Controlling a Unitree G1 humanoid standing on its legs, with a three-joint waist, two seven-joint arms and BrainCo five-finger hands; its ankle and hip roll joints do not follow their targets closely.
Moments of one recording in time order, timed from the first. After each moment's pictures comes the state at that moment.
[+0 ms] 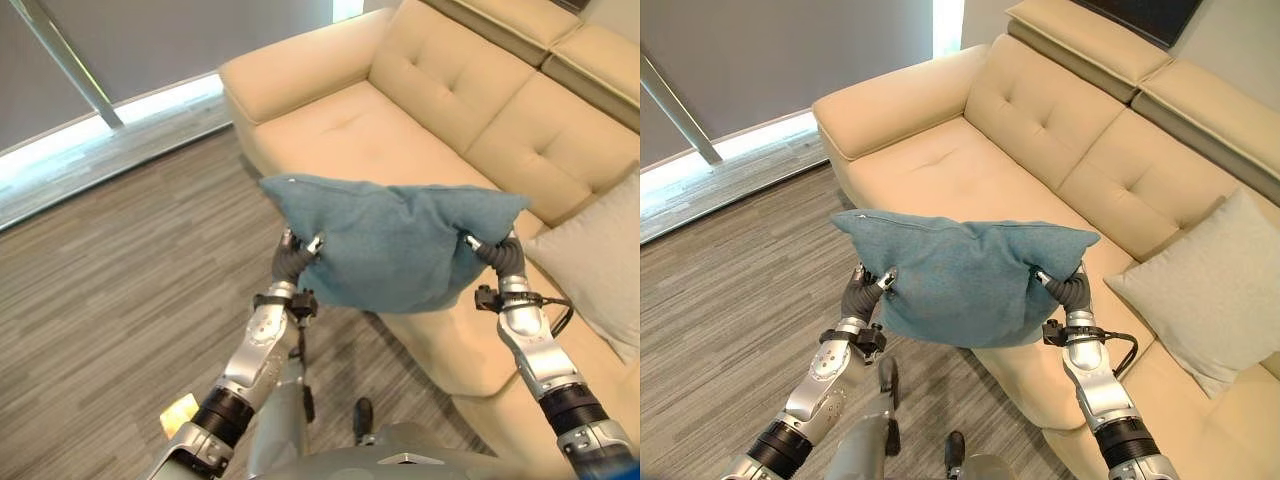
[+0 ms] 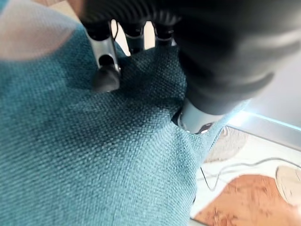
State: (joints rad) left arm -0.10 0.31 -0.40 0.15 -0.56 -0.27 0.27; right arm -0.14 -0.43 0.22 0.25 0.15 -0.23 -0.33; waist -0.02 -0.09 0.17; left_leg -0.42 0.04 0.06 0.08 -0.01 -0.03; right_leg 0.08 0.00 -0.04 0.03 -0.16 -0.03
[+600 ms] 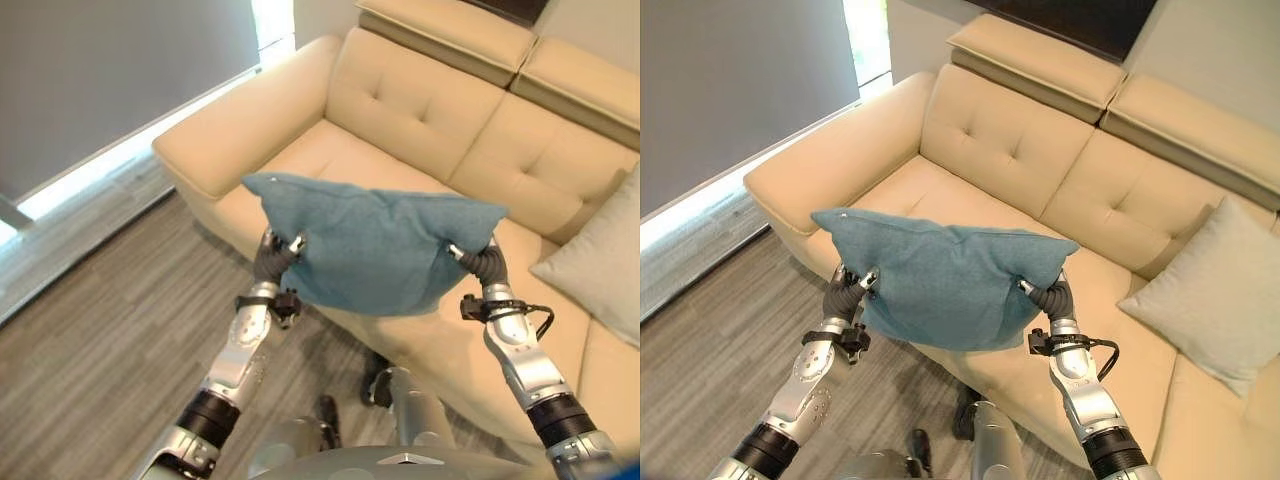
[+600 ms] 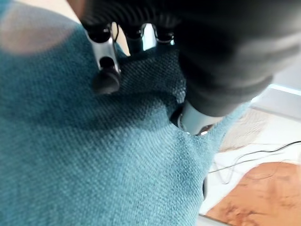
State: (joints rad) left arm -0.10 0.32 -0.37 0.15 -0.56 -0.27 0.25; right arm -0.08 -0.38 0.20 0.22 0.15 -0.22 -0.28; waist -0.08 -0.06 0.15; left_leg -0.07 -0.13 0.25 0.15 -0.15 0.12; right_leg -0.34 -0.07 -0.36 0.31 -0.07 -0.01
